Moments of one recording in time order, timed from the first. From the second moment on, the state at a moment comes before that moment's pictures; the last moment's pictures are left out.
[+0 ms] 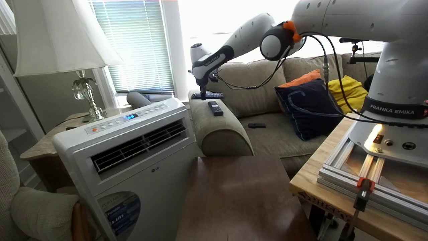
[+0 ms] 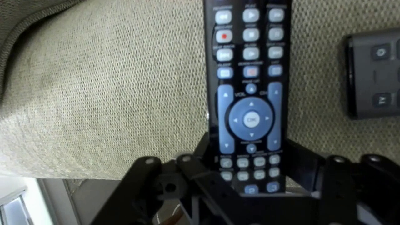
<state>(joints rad) 0.06 1.42 -0.10 -0.56 -0.25 2.22 -0.61</state>
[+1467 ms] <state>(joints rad) 0.10 1.46 -0.17 -0.56 -0.25 2.25 -0.50</state>
